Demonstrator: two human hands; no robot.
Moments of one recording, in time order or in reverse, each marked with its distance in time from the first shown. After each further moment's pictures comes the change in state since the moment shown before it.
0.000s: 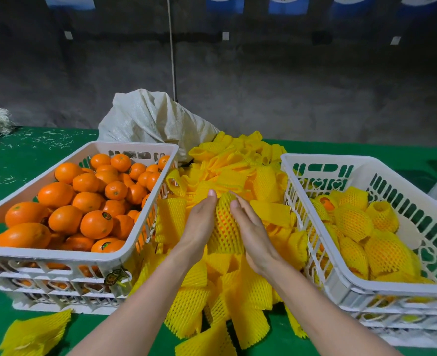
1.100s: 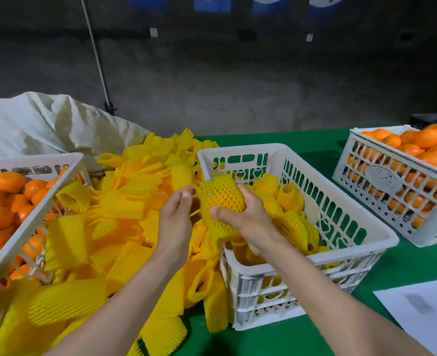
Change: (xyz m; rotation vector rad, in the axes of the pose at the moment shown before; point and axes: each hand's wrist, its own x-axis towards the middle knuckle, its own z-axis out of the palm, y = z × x) left_hand -0.005 -0.011 0.158 -0.243 -0.018 0.224; right_hand -0.033 -0.040 -0.179 -0.175 0.185 -0.130
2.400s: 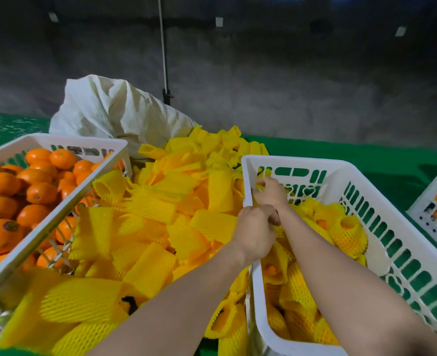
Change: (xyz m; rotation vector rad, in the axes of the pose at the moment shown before) left_hand 0.084 -0.066 0.051 0.980 -0.258 0.184; right_hand 0.205 0.093 -0.009 -0.871 -0.007 0.068
